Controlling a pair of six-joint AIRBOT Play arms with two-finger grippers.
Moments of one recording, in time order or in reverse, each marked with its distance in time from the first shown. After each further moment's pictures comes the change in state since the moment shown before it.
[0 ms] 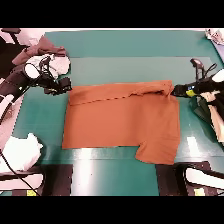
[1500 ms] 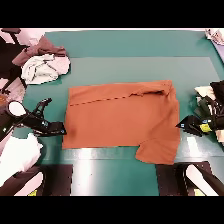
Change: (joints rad) left arm 0.125 0.461 -0.600 -0.043 -0.339 0.288; right arm -0.365 0.374 -0.418 0.089 0.421 0.020
